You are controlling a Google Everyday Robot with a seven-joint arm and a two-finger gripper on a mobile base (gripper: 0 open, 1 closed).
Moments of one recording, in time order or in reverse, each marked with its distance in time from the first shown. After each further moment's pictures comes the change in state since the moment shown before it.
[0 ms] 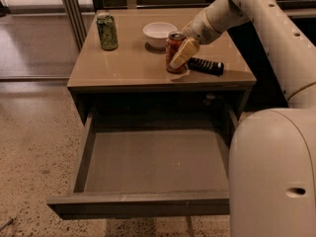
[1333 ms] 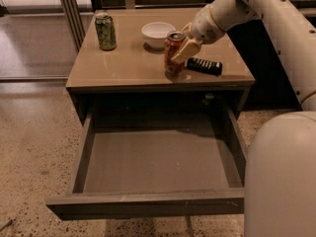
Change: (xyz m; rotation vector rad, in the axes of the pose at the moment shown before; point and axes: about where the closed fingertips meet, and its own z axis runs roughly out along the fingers) arm -0.015 0.030 -0.021 -0.049 -0.028 -0.127
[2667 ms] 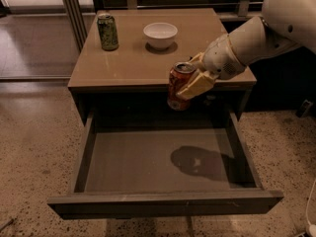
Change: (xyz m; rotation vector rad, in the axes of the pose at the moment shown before) arm -0.002 0.150 -0.037 -0.078 -0.042 0.082
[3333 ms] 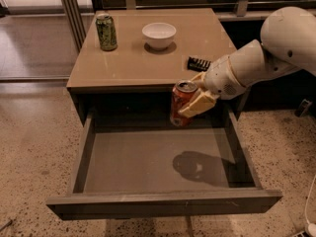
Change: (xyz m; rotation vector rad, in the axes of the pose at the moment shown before) arm 0.031 0.026 0.019 -0.007 0.015 0.036
